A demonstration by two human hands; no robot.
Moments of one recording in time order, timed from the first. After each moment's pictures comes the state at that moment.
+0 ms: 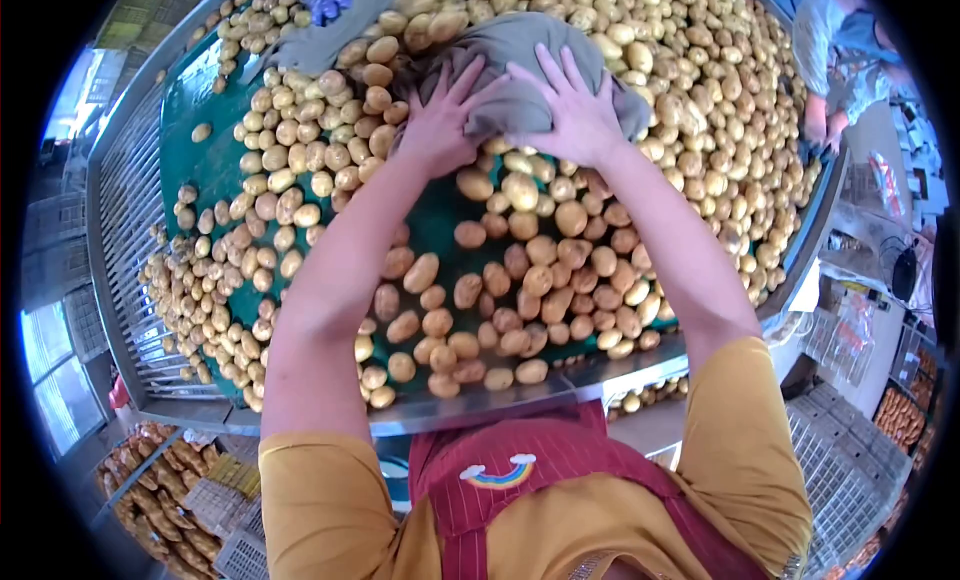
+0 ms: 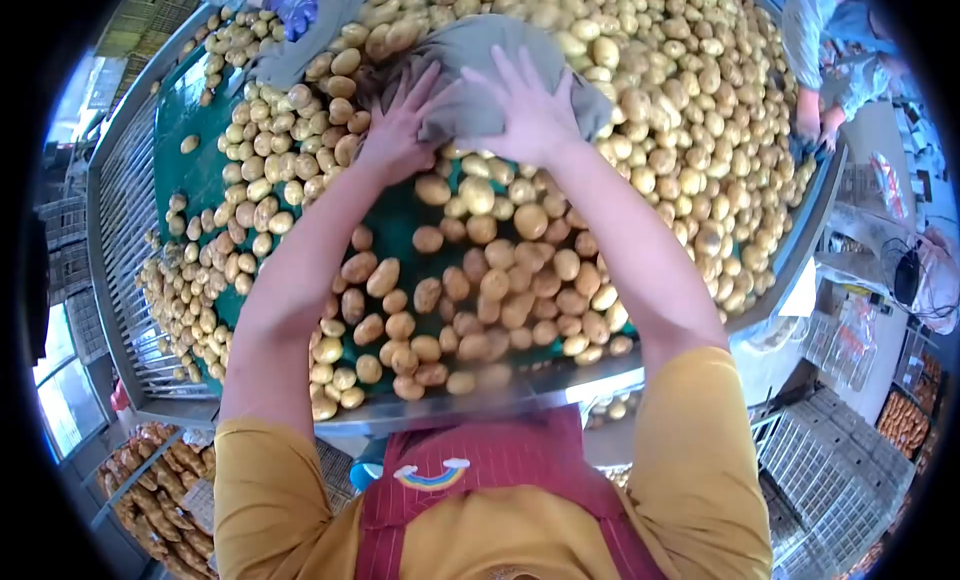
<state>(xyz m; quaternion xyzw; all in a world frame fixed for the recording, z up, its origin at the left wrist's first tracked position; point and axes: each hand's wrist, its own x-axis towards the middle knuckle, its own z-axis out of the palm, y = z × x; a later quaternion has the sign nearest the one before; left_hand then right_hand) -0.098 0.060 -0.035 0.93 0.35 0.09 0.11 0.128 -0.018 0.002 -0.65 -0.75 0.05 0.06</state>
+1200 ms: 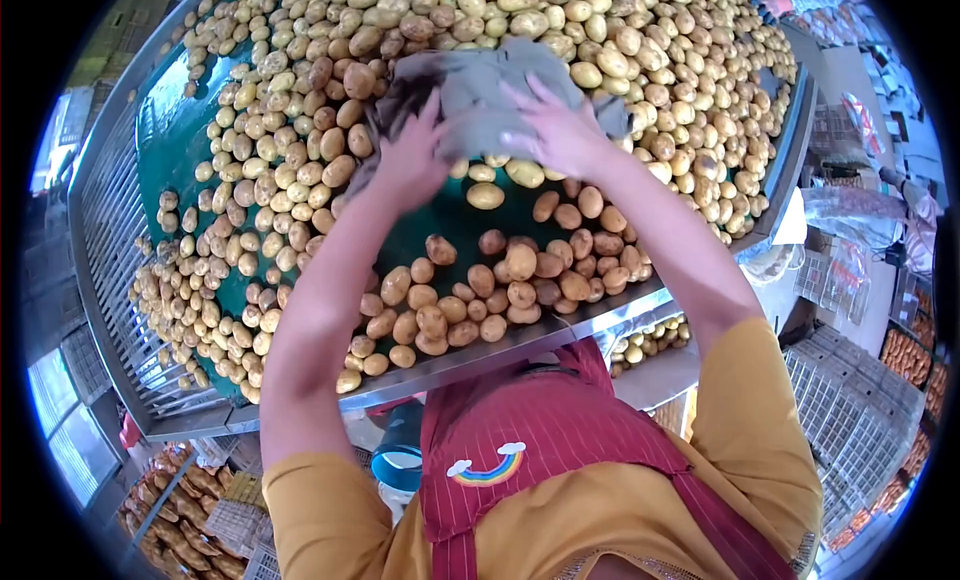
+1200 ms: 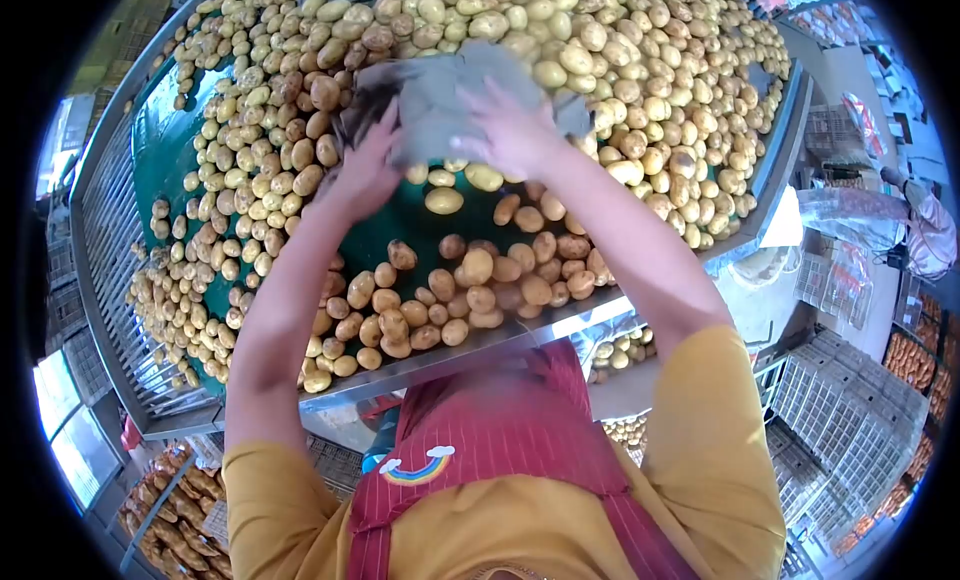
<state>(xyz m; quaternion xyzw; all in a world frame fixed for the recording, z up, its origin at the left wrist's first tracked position) -0.131 -0.038 0.018 0.87 0.36 0.00 0.33 0.114 -0.119 0.017 -0.64 -0.75 0.15 0.02</state>
